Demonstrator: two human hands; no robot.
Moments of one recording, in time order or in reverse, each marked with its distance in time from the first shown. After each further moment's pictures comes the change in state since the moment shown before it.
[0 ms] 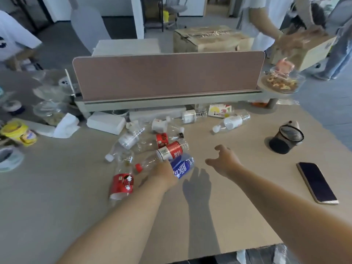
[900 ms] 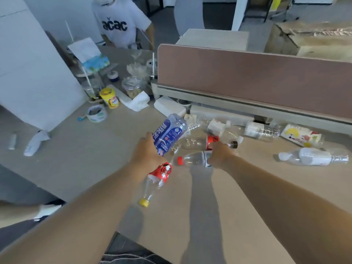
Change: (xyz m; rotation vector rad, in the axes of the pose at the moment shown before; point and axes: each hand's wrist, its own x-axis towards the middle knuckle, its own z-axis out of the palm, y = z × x) left_hand -0.048 -0.087 -0.088 -0.297 0.540 -0.362; right_hand 0.082 -0.111 0.079 -0.573 -0.330 -0.548
